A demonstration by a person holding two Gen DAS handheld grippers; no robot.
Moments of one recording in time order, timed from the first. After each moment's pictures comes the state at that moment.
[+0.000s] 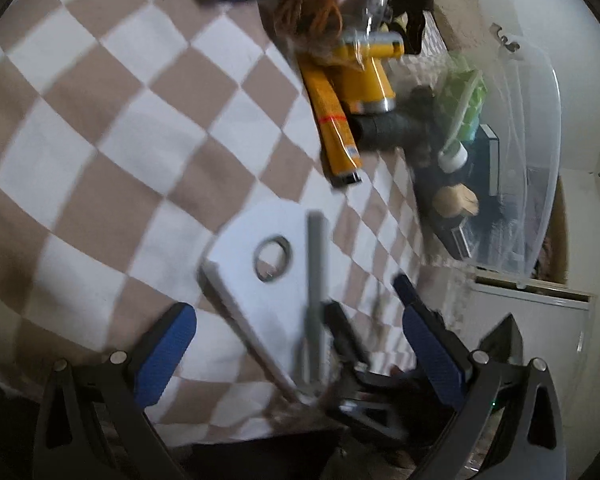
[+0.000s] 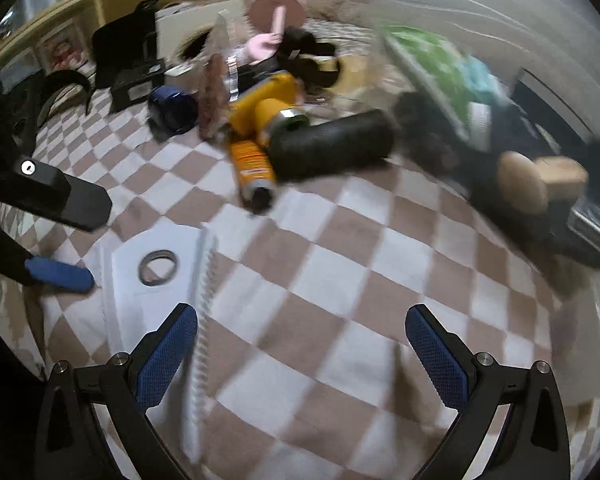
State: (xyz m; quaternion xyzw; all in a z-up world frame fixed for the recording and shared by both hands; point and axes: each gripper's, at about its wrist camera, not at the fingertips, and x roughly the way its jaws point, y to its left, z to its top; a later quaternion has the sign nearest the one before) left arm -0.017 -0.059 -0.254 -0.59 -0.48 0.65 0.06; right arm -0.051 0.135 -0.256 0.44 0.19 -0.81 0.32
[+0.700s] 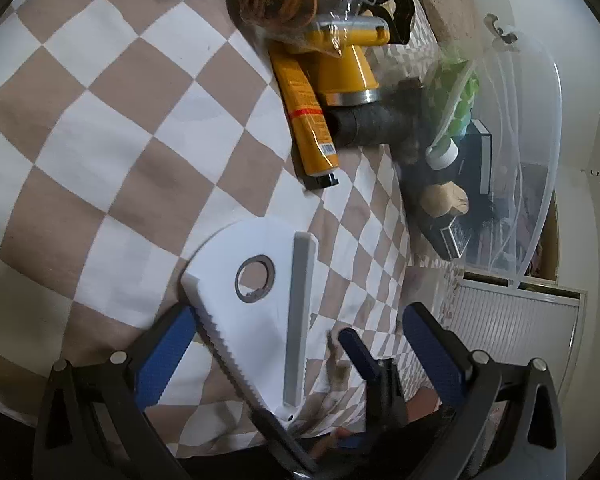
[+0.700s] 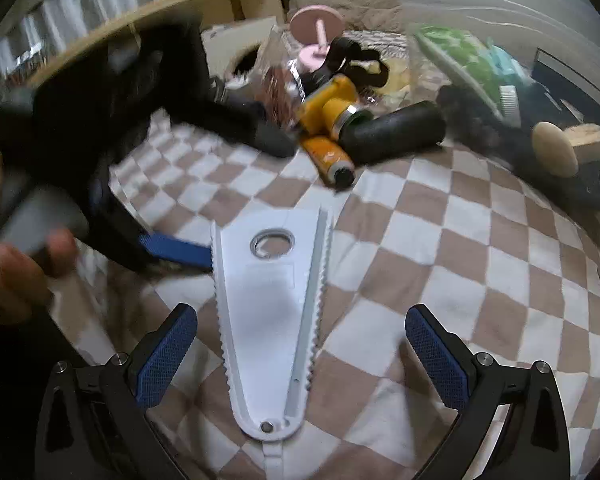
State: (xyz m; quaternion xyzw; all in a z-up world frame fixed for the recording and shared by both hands) left arm -0.036 -0.050 -0.257 -0.58 -0.49 0.65 0.08; right arm -0.005 0.147 -0.259 0.44 0.12 -0.80 0.38
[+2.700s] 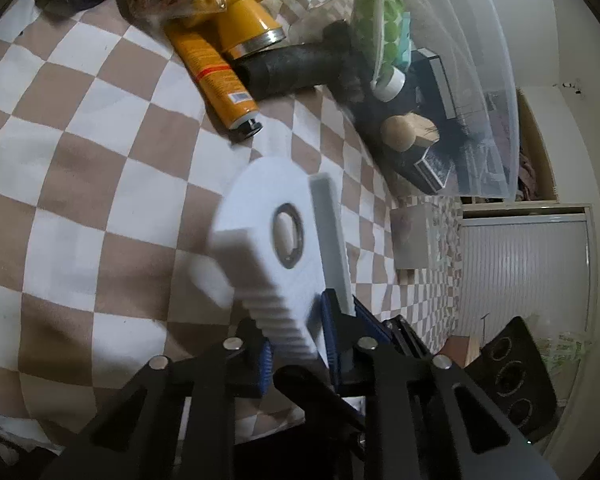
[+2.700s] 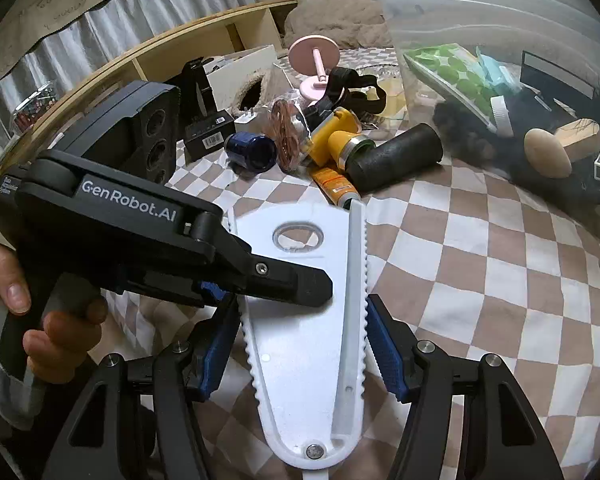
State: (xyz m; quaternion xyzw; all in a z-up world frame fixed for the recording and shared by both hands) left arm -0.031 -0.009 -0.236 -0.57 -0.40 0.69 0.17; right arm -0.008 0.166 -0.230 0.43 0.04 -0.80 0.41
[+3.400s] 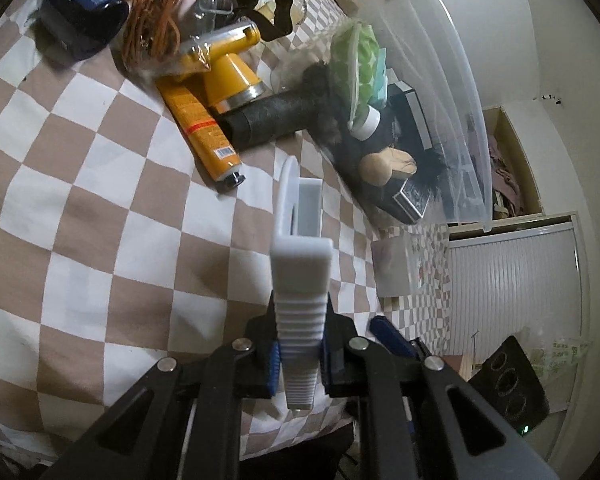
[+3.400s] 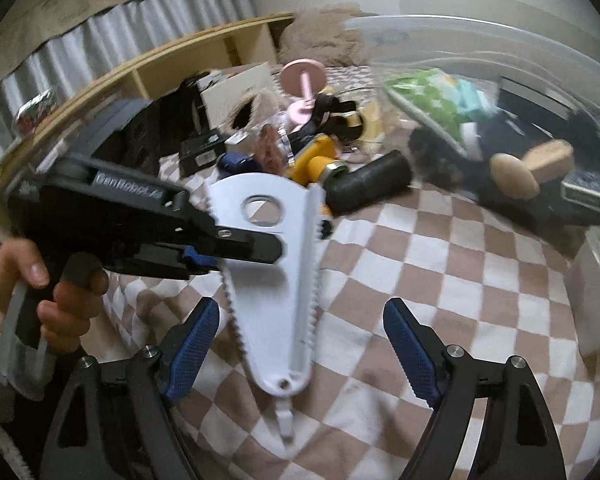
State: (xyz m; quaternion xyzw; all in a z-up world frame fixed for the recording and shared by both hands) left arm -0.030 -0.024 -0.220 -0.52 -0.41 0.73 0.16; right arm -0.015 0.203 -0.205 0.41 0.03 -0.82 0.39
